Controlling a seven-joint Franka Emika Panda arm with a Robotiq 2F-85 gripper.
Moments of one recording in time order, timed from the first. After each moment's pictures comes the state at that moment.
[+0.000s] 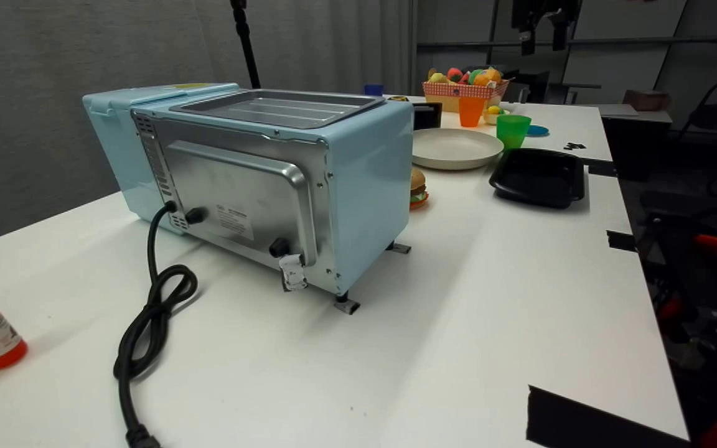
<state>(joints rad) -0.29 0.08 -0.31 -2.12 -0.03 2.03 -0.04</state>
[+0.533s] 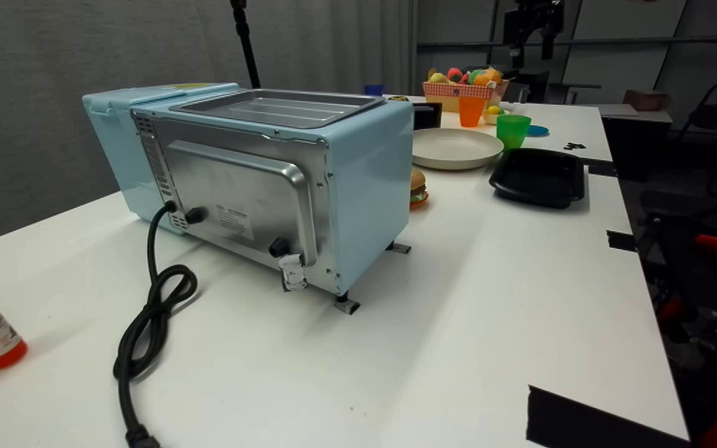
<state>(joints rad) -0.33 0.22 -0.33 -2.02 -0.08 2.14 -0.06</state>
